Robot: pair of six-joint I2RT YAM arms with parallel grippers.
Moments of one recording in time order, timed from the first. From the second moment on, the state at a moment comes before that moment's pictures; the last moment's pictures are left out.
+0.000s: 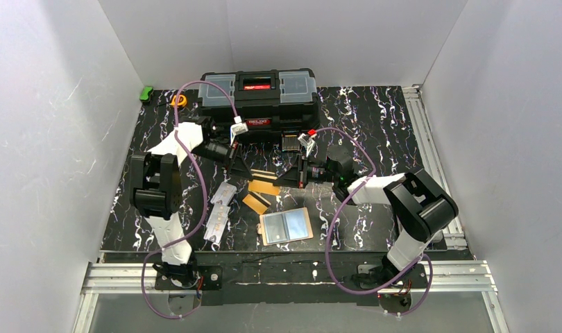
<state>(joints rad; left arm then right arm) -0.14 1.86 1.38 -1.24 1.22 0.87 0.63 1.68 0.68 0.88 -0.81 0.86</state>
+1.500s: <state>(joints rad) -0.12 1.87 1.37 -0.94 1.01 0.73 0.54 1.74 0.66 0.87 -0.84 0.86</state>
